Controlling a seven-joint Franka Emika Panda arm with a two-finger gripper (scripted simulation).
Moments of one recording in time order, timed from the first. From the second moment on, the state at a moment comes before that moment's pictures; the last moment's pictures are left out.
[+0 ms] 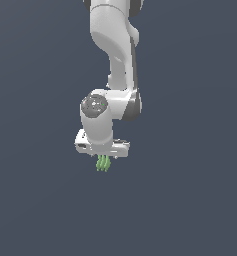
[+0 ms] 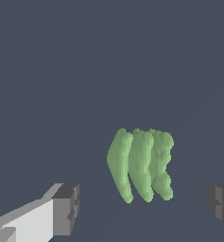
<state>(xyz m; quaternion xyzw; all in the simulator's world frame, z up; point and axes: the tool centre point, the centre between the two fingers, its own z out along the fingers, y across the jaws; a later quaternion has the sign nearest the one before) 0.051 -0.059 0.099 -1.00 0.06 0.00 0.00</state>
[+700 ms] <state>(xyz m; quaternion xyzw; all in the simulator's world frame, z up) 0.055 -0.066 0.075 -1.00 0.06 0.00 0.00</state>
